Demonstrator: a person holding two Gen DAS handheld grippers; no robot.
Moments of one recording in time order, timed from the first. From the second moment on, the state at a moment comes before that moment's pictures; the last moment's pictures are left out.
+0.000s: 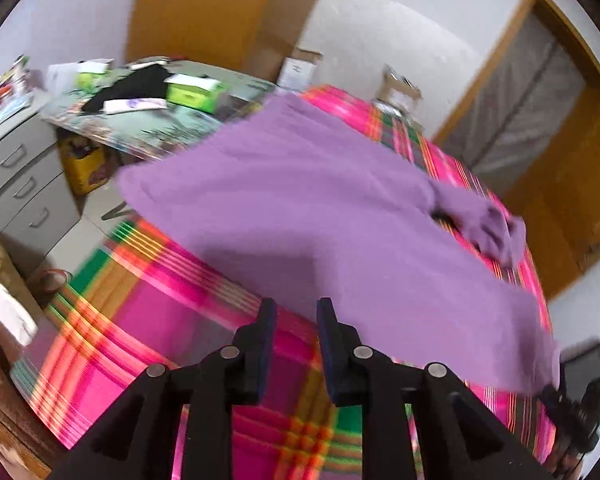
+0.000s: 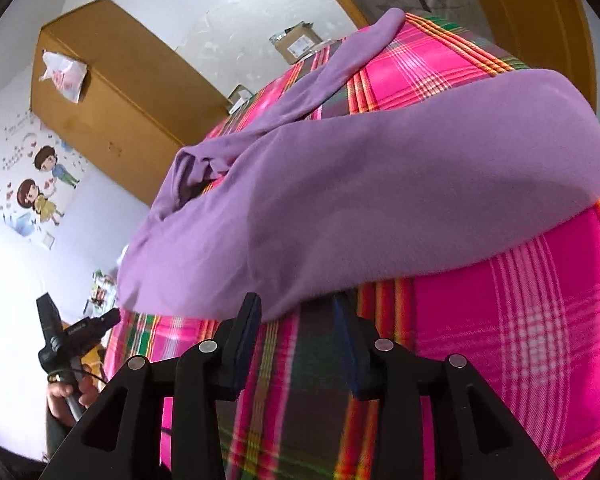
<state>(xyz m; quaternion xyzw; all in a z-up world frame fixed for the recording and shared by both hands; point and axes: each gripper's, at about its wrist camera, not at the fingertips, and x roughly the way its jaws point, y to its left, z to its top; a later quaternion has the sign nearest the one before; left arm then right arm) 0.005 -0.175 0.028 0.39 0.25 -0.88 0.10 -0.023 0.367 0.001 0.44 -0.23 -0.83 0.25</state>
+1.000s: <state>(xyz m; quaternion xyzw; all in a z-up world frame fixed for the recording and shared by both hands) -0.024 -0.304 -0.005 0.36 0.36 -0.84 0.19 -0.061 0.348 -0.005 0.44 -0.26 -0.83 0.20</state>
